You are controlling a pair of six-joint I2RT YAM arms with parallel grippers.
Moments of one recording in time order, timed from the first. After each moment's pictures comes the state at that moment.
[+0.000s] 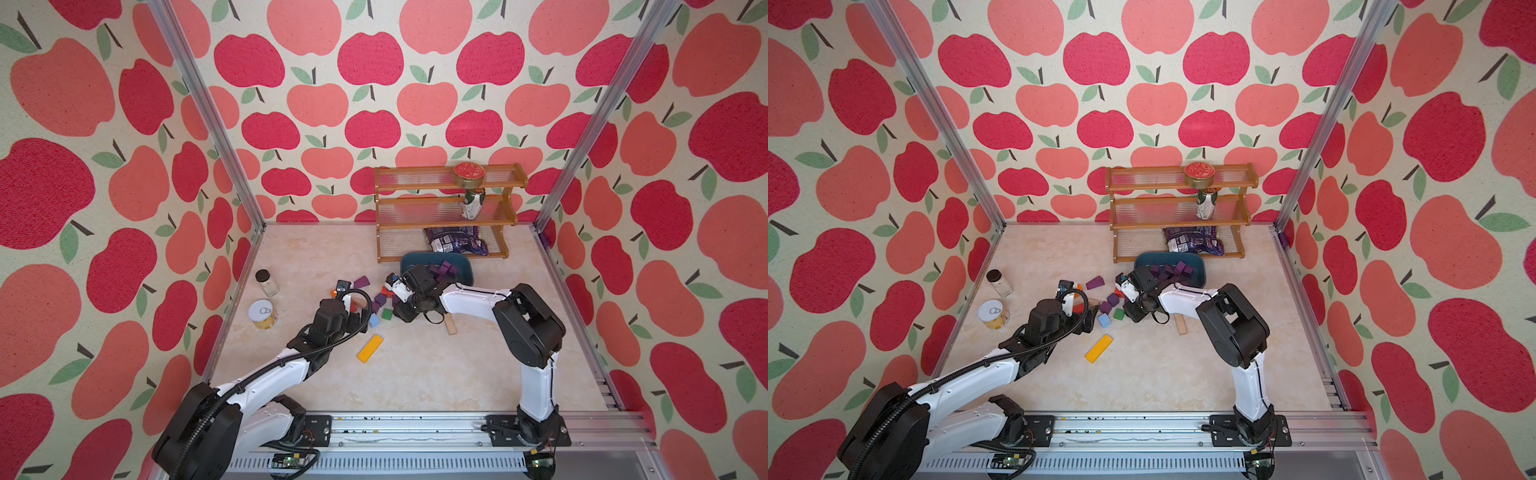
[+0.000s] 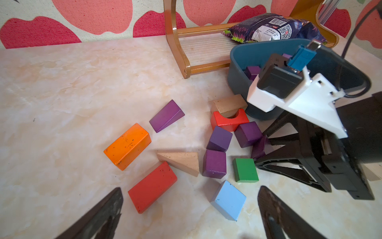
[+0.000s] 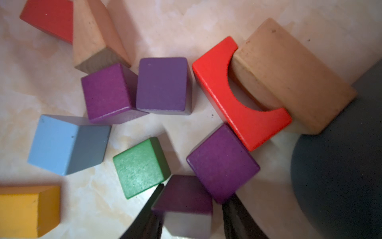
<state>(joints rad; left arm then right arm) -0.55 1.11 0.41 0.19 -0.18 -0.17 0.80 1.98 1.24 -0.28 -0.15 -0.09</state>
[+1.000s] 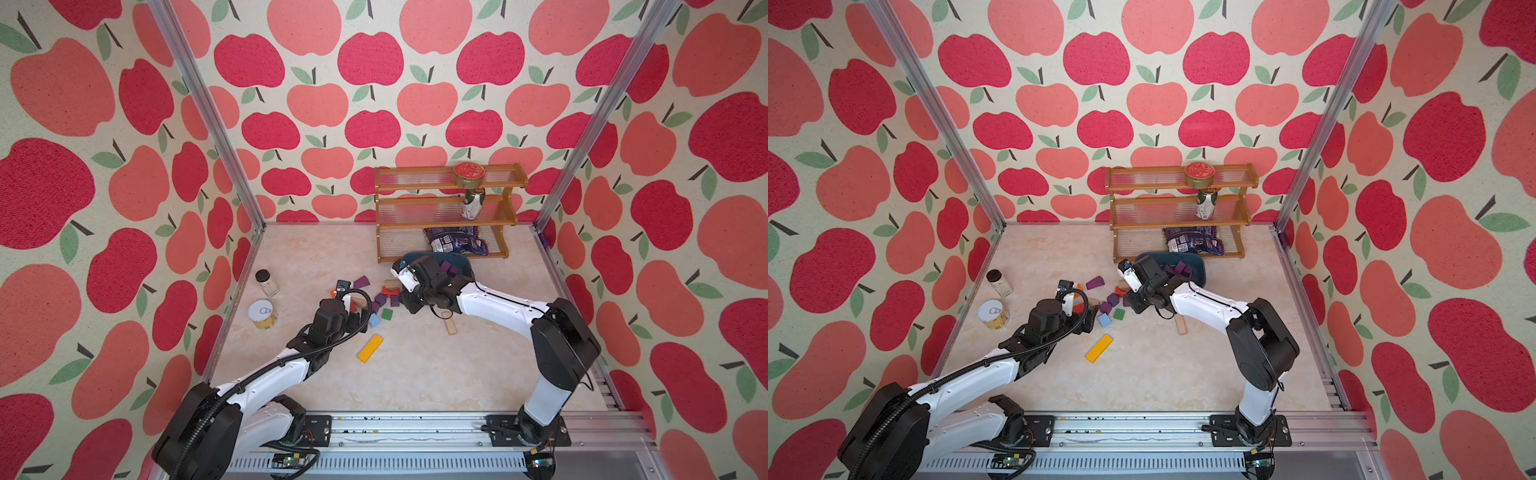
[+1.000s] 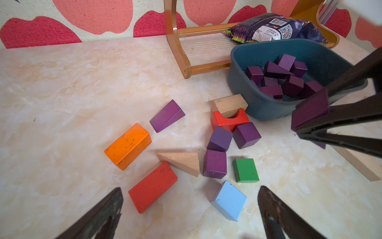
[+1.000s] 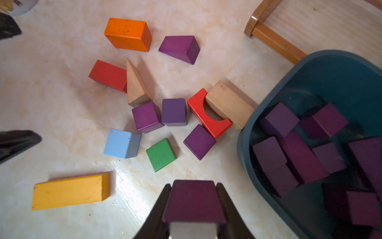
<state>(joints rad) -0.54 1.11 0.41 0.19 -0.18 -0.17 0.80 1.74 1.22 -0.34 -0.07 -0.04</state>
